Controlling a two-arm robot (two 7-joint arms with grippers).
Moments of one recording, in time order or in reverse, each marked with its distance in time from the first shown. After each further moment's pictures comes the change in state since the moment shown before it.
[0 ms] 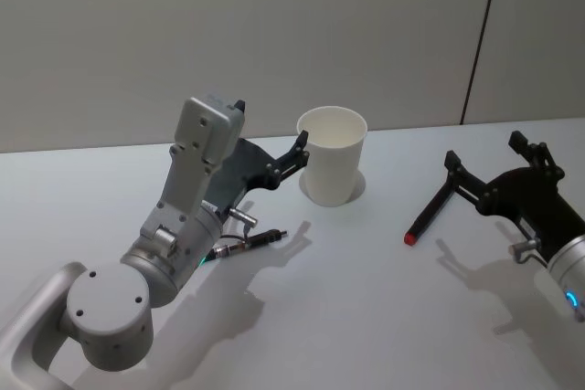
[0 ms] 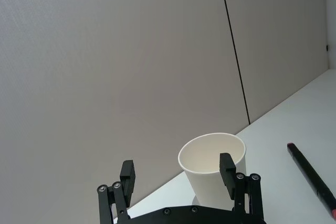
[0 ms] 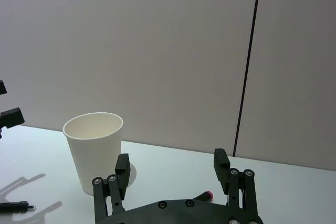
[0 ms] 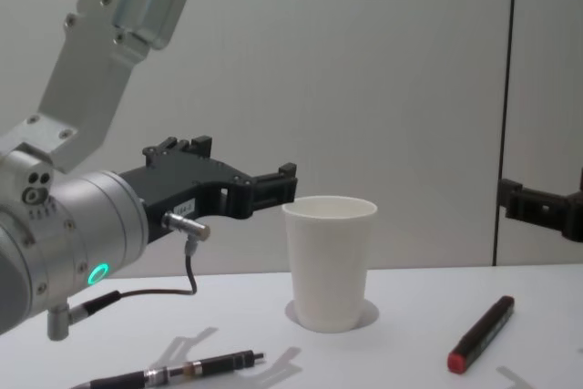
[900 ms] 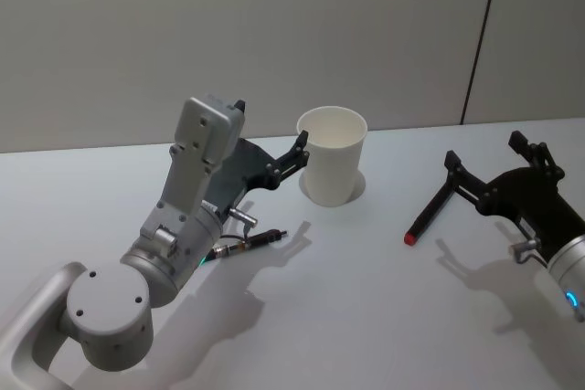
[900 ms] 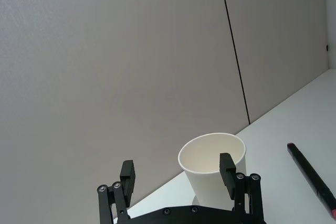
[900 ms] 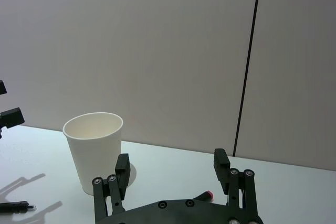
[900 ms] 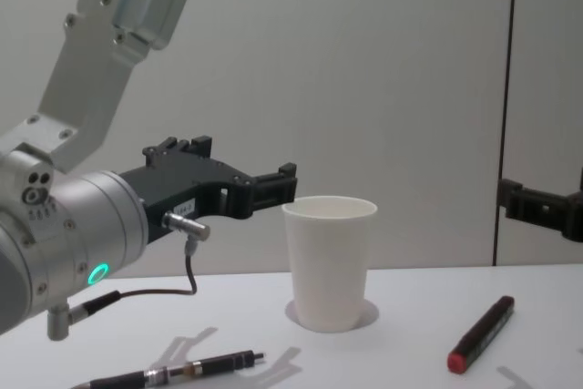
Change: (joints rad) left arm 0.000 0.000 0.000 0.000 0.000 0.000 0.000; right arm 0.000 0.000 0.000 0.000 0.000 0.000 0.000
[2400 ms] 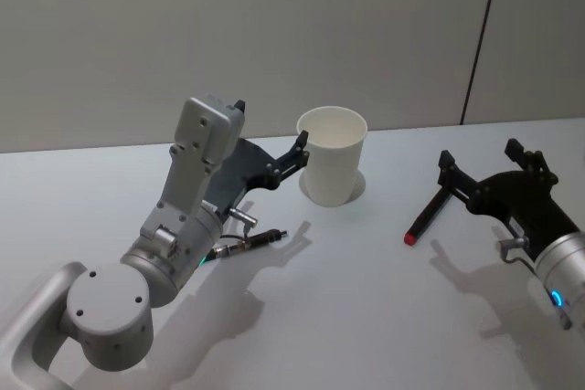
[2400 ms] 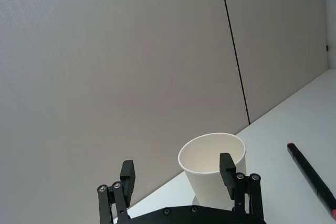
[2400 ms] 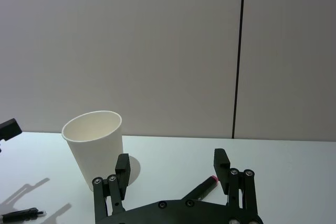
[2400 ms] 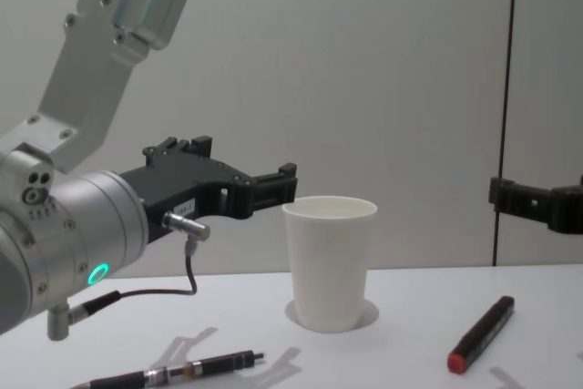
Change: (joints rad) left arm 0.000 0.000 0.000 0.000 0.000 0.000 0.000; right arm -0.021 -0.054 -0.015 -0.085 0.026 0.141 -0.114
